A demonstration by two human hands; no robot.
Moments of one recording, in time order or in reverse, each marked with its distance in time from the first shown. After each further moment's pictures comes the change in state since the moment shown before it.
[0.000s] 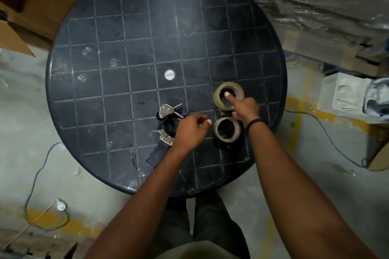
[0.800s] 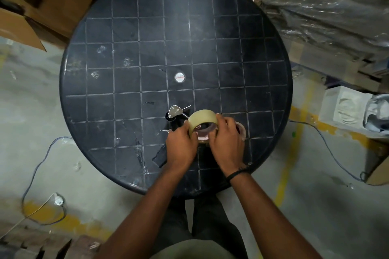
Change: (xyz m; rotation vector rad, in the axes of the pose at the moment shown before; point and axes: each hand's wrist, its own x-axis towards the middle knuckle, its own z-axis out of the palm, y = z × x) left_hand -0.042 -0.029 -0.019 0.130 0.278 -0.048; right_hand -0.156 0.019 0.041 -0.627 0.176 -0.696
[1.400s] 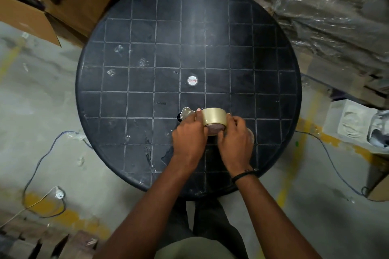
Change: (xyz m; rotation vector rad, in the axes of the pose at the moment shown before) left_hand 0.006 0.018 -0.035 0.296 0.032 0.126; right_hand 0.004 -0.013 0.003 -0.077 0.075 -0.032
